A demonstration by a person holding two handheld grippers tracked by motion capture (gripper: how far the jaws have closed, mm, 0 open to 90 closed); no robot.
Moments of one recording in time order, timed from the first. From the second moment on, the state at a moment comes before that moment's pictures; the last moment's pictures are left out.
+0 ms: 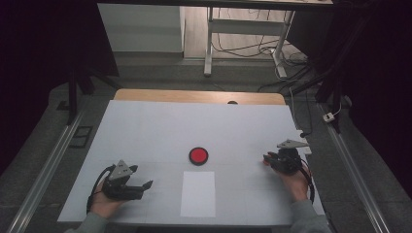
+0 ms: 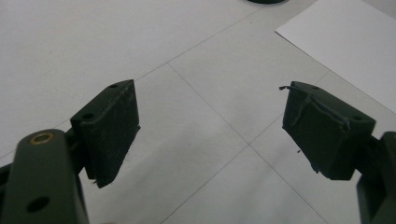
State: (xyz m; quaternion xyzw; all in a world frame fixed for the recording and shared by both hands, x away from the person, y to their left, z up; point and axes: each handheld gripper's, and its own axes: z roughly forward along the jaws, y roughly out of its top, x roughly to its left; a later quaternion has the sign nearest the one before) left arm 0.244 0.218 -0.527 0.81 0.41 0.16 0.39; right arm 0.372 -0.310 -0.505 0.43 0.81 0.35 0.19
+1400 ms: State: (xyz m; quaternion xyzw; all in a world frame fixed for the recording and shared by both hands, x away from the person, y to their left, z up) left arm 0.245 0.217 -0.527 0.81 0.42 0.16 0.39; right arm 0.361 -0.300 -0.481 0.41 0.78 0.43 0.18
